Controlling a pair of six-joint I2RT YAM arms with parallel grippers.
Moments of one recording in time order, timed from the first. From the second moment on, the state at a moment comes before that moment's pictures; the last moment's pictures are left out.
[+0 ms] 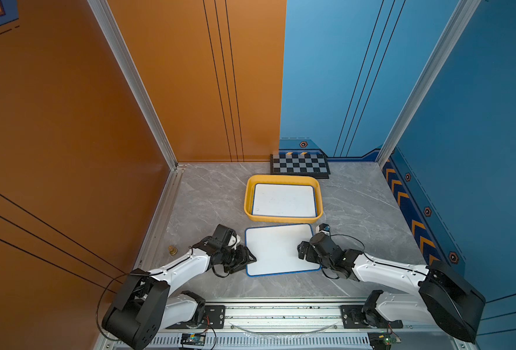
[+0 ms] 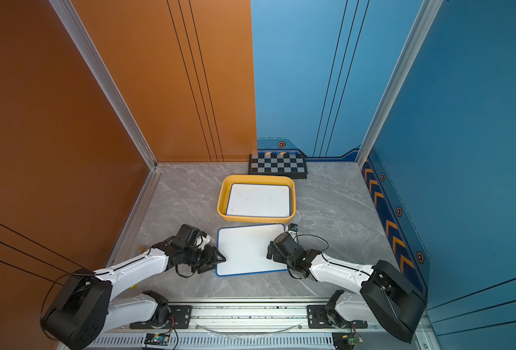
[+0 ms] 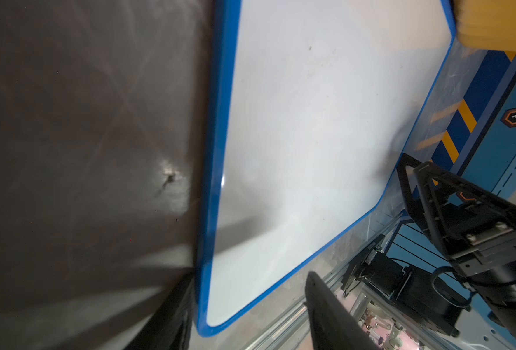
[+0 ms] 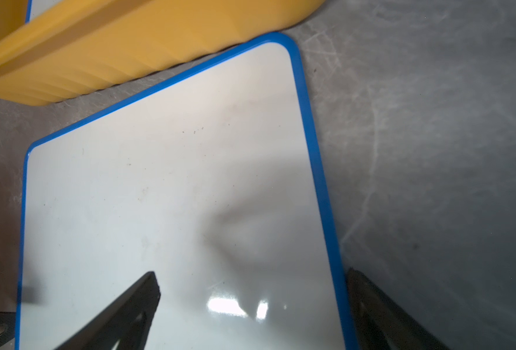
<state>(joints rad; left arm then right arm) -0.41 1.22 0.43 -0.32 0.57 -0.85 0.81 1.27 0.44 -0.11 0.17 0.93</state>
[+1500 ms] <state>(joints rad) -0.42 1.03 0.39 -0.30 0.76 -0.91 0.50 1.07 0.32 -0.11 -0.17 0.86</state>
